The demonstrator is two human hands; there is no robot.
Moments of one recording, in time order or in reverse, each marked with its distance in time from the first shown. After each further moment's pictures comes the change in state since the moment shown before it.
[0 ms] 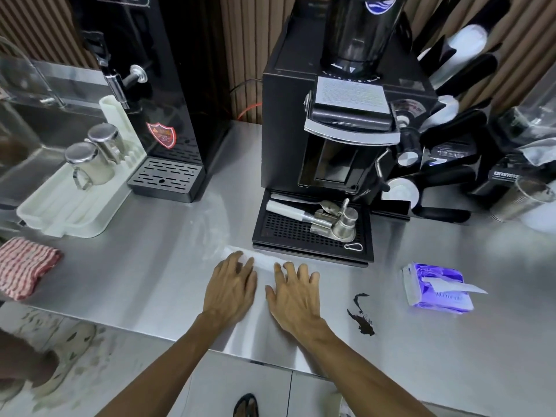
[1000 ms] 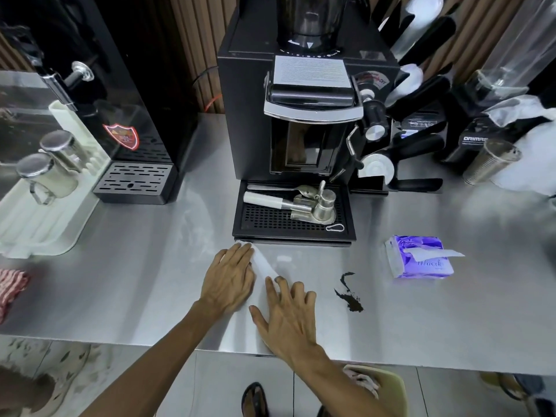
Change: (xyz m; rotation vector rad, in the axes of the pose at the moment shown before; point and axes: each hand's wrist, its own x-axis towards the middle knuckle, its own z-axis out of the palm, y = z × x) left_hand 0.022 0.013 0.000 0.079 -0.163 0.232; right_hand -0.063 -0.009 0.000 0.124 0.047 0.128
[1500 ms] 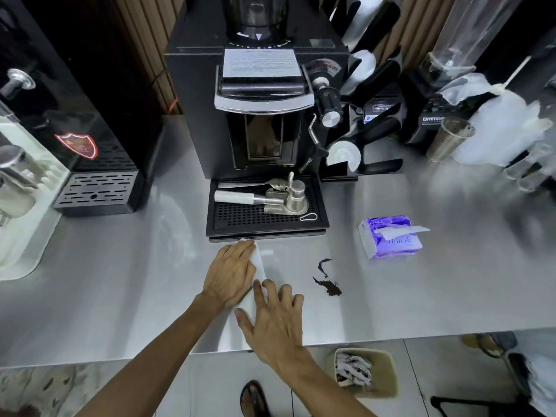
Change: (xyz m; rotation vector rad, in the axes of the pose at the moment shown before) left_hand 0.023 0.038 0.003 -0.077 -0.030 0.128; right_hand -0.021 -0.001 -0.005 0.065 0.027 0.137
